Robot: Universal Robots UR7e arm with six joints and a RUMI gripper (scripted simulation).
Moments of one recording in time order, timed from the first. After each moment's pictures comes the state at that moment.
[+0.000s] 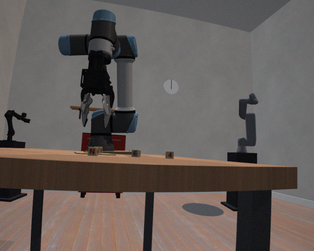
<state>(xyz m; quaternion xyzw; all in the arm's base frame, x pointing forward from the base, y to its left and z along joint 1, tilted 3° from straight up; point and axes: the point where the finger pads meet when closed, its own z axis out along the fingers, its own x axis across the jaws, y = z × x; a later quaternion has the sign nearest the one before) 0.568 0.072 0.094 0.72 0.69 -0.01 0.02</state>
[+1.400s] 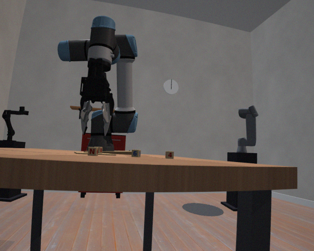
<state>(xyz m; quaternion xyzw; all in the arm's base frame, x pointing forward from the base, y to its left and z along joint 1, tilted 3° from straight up) 0.567 0.072 0.070 0.72 0.69 -0.01 0.02</state>
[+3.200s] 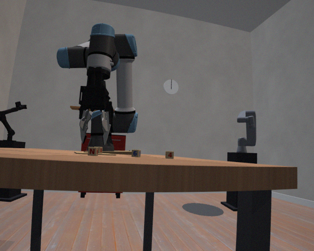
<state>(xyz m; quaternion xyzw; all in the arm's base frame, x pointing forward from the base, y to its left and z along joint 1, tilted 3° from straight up) 0.569 0.071 0.043 0.72 0.69 -0.01 0.02</state>
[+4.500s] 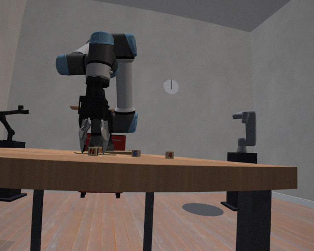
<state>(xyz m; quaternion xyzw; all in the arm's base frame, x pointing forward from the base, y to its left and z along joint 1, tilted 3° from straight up) 0.568 0.070 0.015 0.72 0.69 -0.01 0.02</state>
